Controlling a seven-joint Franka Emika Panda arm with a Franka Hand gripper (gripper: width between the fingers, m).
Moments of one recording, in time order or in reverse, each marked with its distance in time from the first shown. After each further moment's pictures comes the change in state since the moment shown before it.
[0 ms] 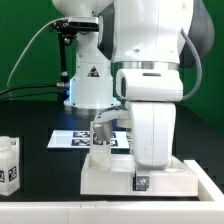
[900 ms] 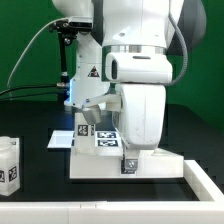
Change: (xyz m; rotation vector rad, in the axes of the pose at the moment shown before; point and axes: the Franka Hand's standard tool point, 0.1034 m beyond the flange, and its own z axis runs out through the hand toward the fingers) arm -0.018 -0.013 -0.020 0.008 -0.003 -0.038
